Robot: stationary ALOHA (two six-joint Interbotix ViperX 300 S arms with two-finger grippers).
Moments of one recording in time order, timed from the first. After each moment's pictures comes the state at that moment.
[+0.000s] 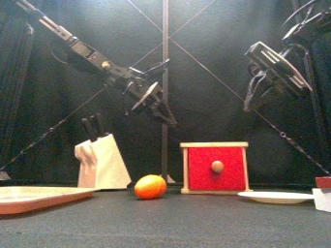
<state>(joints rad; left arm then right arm) 0.40 0.08 0.41 -0.14 -0.04 0.26 -0.11 -0.64 0.91 -0.49 0.53 1.62</state>
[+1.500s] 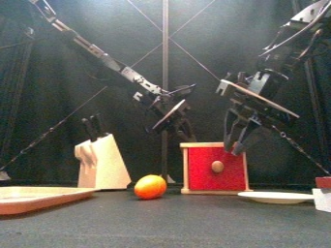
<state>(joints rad) 0.41 0.34 0.14 -0.30 0.23 0.25 0.13 -0.10 0.78 -1.00 0.71 2.23</state>
